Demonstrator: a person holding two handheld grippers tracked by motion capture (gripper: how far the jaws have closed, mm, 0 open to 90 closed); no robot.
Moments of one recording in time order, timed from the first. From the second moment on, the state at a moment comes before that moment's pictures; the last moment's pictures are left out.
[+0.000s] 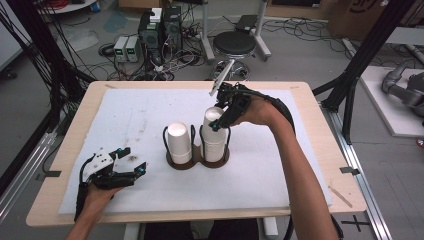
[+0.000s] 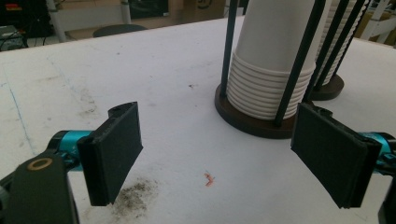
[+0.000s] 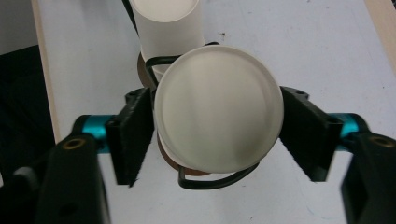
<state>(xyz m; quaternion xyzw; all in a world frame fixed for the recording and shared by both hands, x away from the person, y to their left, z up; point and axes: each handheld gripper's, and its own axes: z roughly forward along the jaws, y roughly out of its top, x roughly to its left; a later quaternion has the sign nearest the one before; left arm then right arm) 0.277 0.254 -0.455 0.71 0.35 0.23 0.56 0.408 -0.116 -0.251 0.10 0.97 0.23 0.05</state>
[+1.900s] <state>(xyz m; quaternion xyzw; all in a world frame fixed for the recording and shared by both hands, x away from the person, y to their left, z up) 0.277 0.253 -0.455 0.71 0.35 0.24 0.56 0.393 -0.124 -0.190 0.09 0.95 0.27 0.10</state>
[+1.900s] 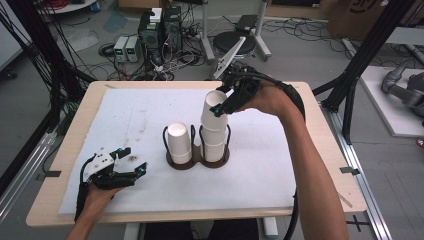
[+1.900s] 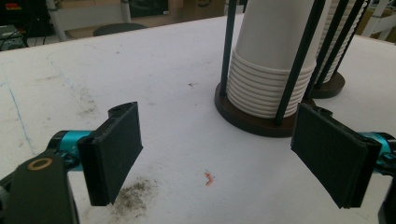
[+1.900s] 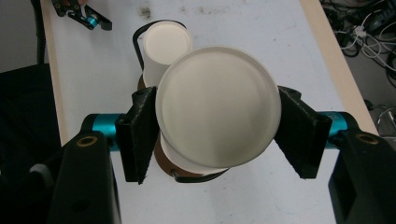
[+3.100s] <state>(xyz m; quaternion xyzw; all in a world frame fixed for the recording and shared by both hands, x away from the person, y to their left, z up) 0.276 0.253 -0.455 0.72 0.35 0.24 0.55 0.337 -0.153 -0.155 0.04 0.92 0.36 0.10</state>
